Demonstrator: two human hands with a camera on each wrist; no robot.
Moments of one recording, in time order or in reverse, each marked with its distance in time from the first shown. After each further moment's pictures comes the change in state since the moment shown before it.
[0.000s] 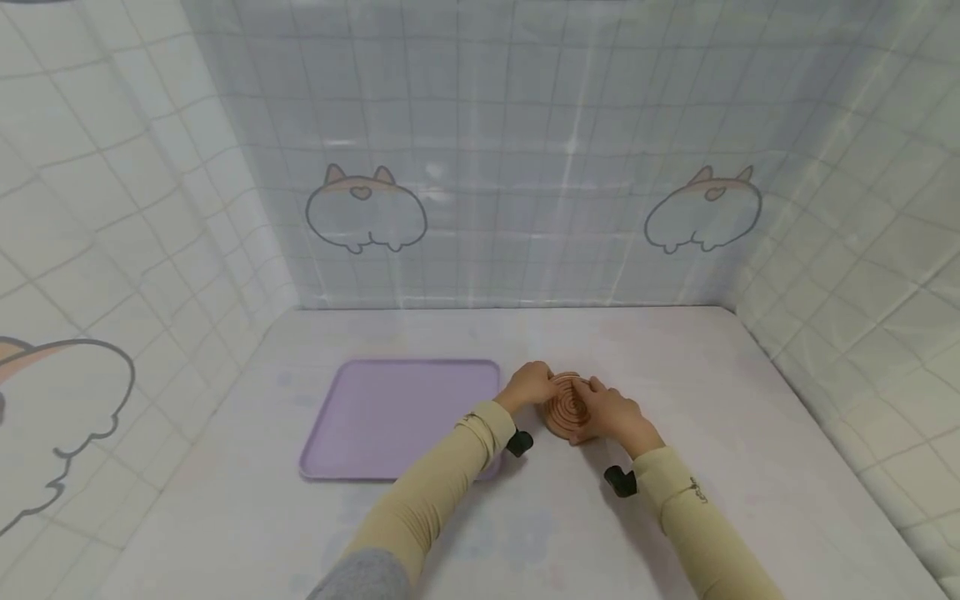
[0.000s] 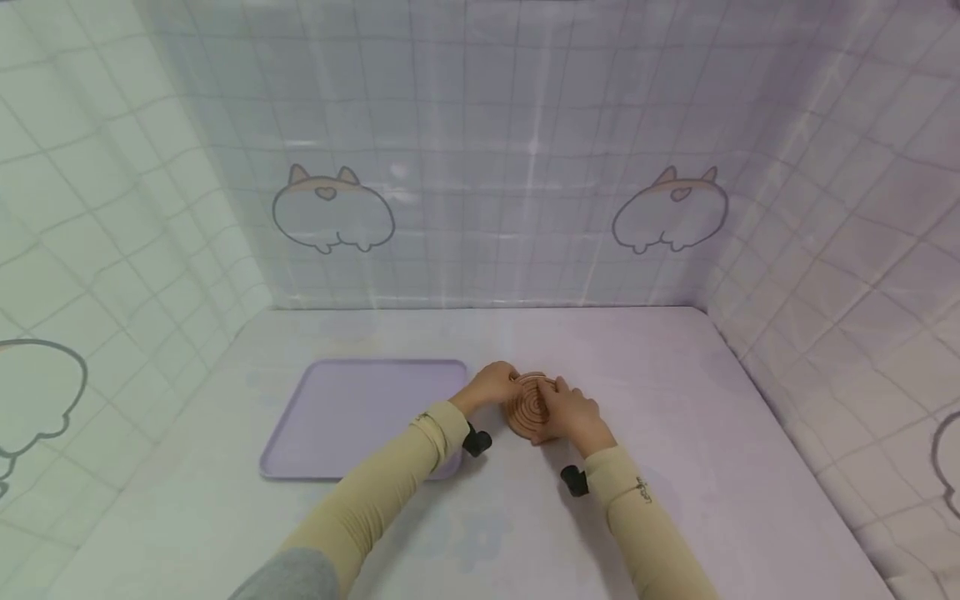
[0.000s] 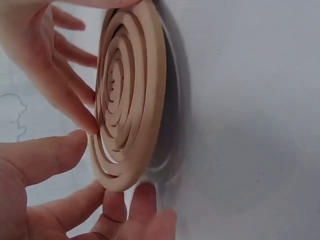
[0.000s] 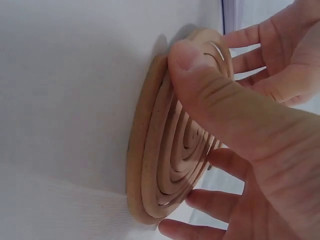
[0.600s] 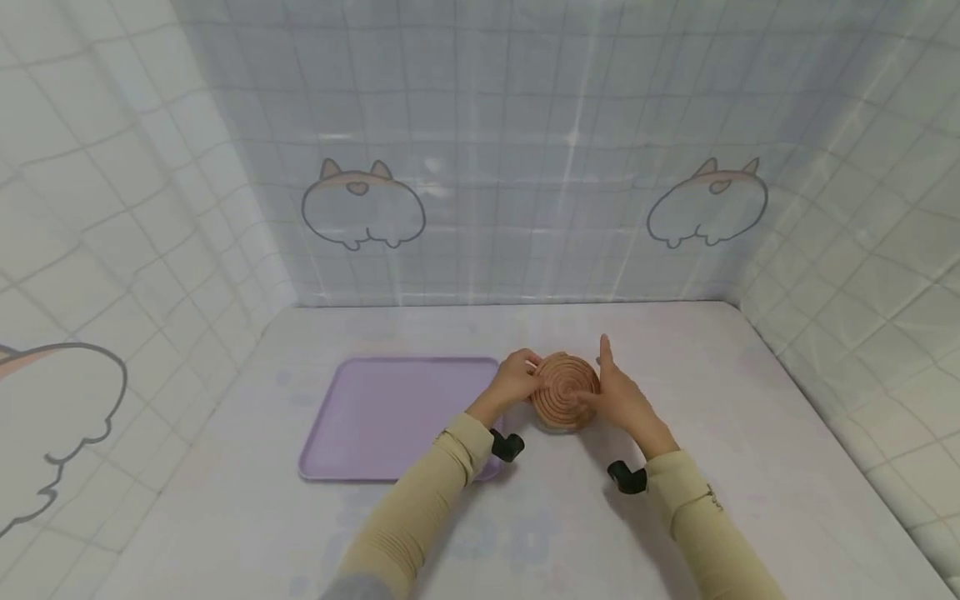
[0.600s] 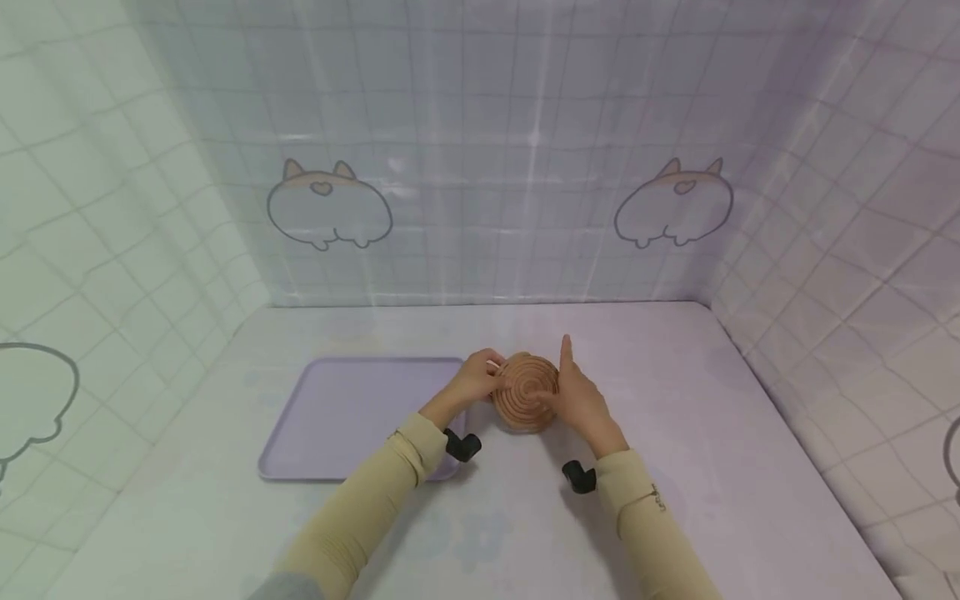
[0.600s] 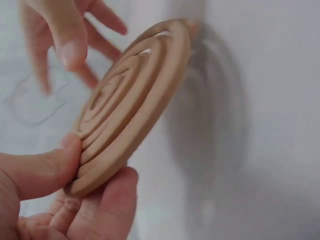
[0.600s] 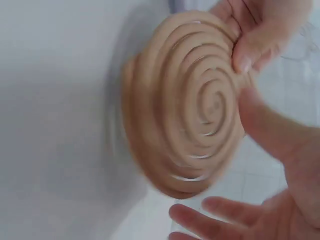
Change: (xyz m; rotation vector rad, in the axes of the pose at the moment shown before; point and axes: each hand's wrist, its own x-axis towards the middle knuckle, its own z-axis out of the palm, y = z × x) left_hand -0.012 -0.023 -0.013 -0.556 0.079 0.007; right_hand 0.000 0.001 -0.015 0.330 0.223 -0.044
